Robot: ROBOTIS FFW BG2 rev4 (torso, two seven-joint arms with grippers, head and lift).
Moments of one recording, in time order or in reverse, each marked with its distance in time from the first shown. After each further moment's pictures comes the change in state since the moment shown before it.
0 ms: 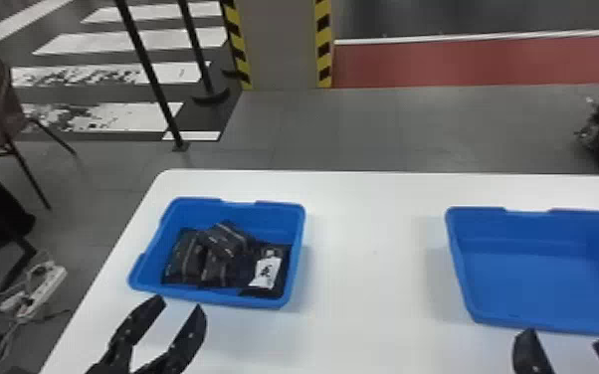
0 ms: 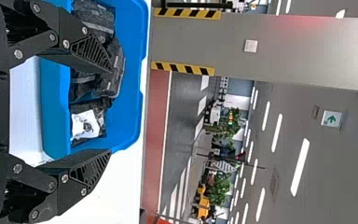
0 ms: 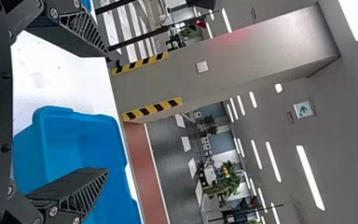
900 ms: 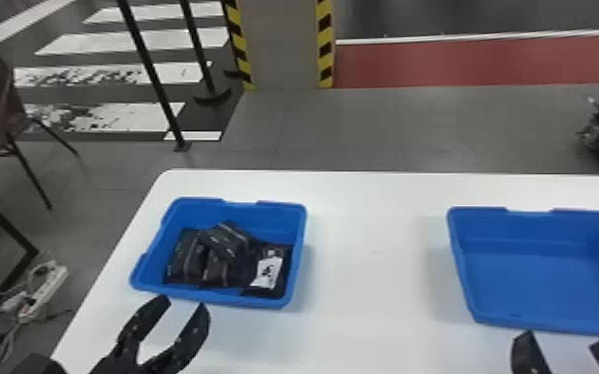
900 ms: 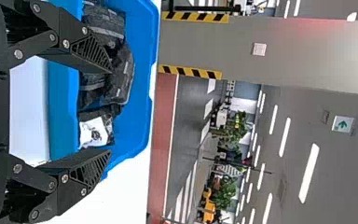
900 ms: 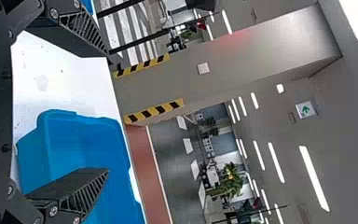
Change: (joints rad) left arm -0.065 0.000 0.009 0.055 -0.025 0.045 0.000; right arm 0.000 -0.015 0.014 0.006 -0.022 0.000 0.000
